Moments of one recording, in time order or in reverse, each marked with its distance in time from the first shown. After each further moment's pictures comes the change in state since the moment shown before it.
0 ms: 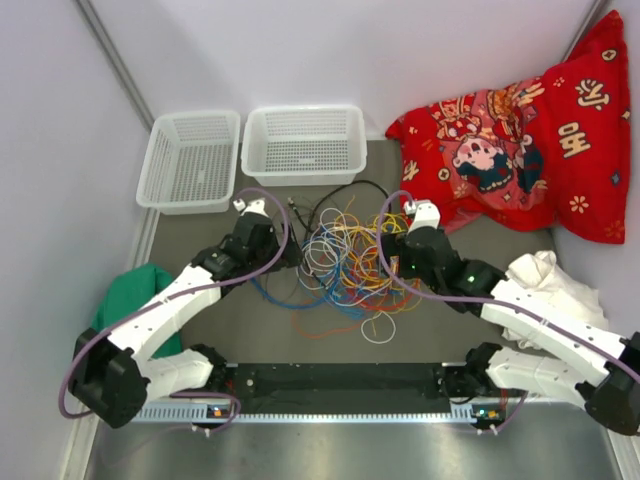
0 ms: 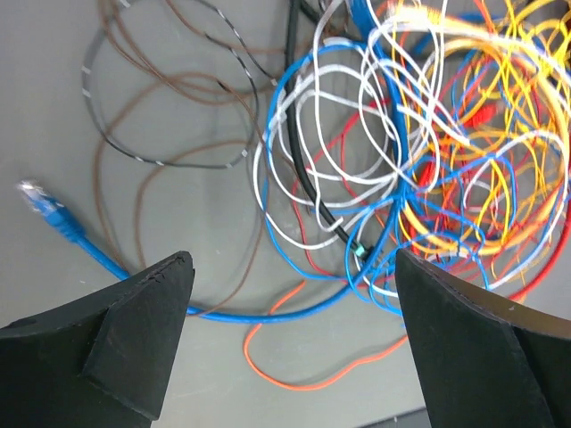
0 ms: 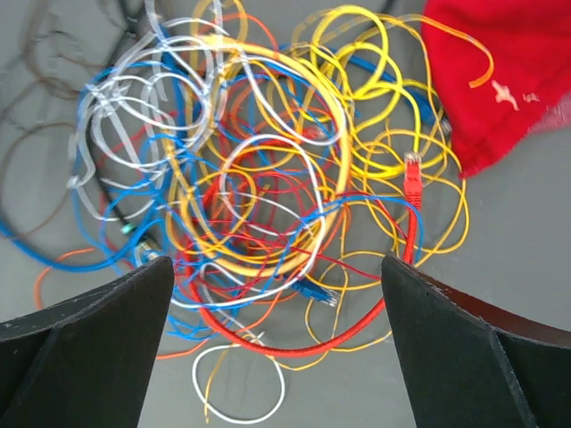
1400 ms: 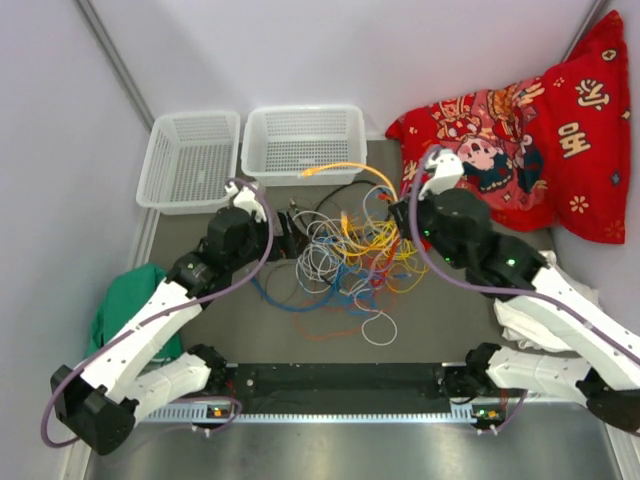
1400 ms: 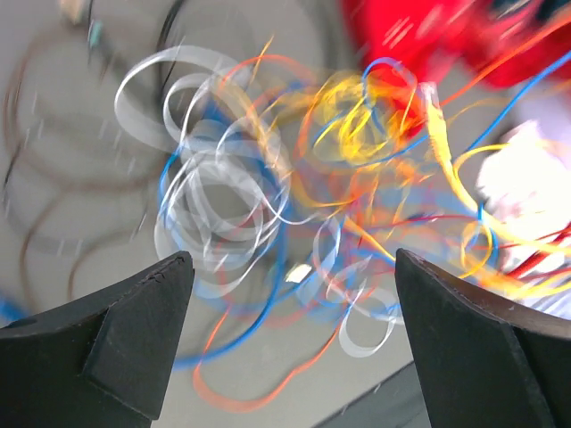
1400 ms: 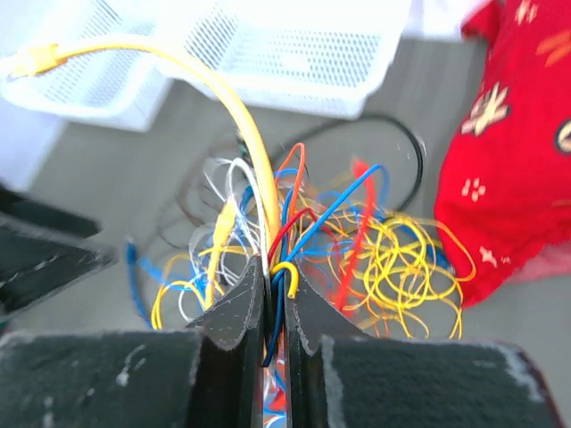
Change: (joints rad) left arm 0.001 -0.168 0.047 0.070 0.168 0.086; right arm 0.045 0.032 0.410 -0.065 0.046 -0.099
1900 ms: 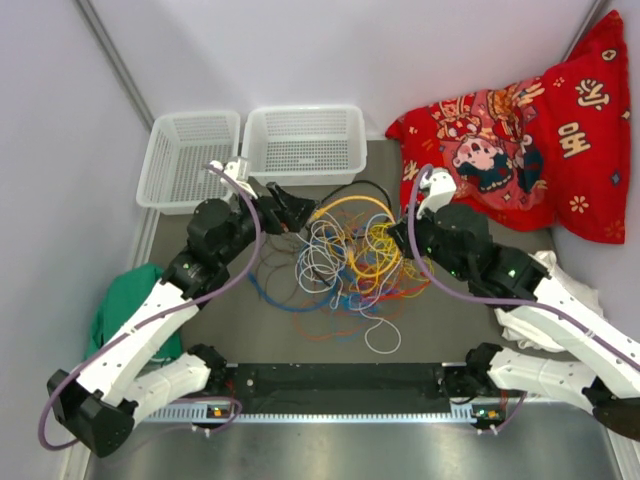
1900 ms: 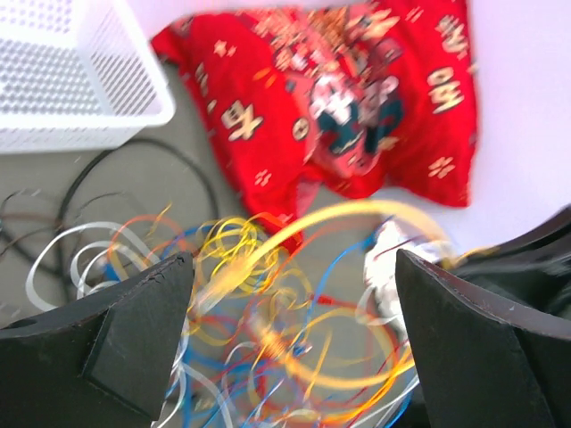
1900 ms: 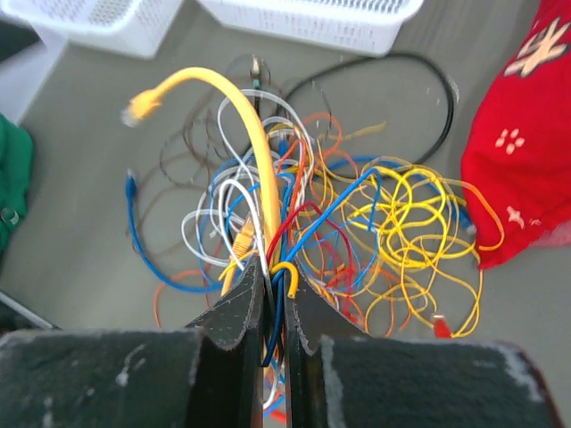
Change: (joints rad) left arm 0.000 -0.014 0.044 0.383 0.055 -0.047; right arm 0.000 -0.081 -0.090 -0.050 -0.110 0.000
